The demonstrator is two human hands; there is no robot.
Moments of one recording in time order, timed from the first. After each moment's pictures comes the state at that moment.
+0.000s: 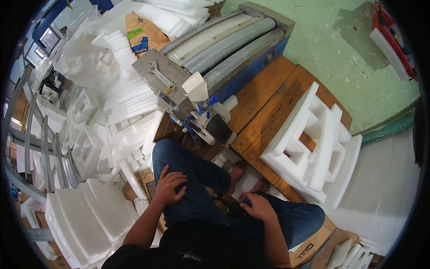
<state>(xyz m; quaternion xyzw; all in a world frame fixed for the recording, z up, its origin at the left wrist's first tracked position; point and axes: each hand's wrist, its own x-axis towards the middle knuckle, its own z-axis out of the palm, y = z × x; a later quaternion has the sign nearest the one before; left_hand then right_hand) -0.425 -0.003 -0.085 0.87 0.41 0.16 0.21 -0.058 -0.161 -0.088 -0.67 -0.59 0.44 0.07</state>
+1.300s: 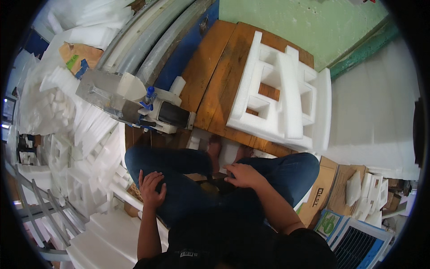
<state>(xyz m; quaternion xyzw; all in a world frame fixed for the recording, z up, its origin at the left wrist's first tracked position) -0.417 -0.005 -0.085 0.88 0.39 0.17 0.19 -0.058 -0.172 -0.108 -0.68 -0.60 0.41 0.08</state>
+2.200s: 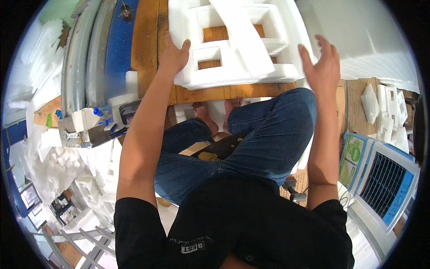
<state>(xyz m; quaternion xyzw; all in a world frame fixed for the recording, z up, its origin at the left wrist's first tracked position) 0.027 0.097 -0.058 0.88 0.38 -0.02 0.28 0.143 -0.257 0.030 -0.94 -0.21 -0.19 0.19</state>
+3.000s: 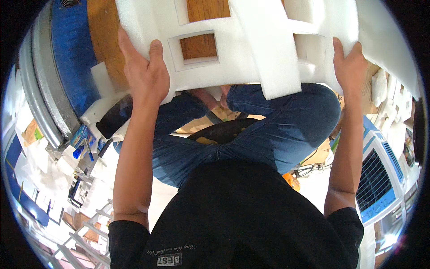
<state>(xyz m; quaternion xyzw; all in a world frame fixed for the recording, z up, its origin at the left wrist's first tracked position) 0.024 0.075 -0.075 0.88 0.36 0.08 0.30 0.254 -0.279 -0.076 -0.99 -0.11 0.02 0.00</state>
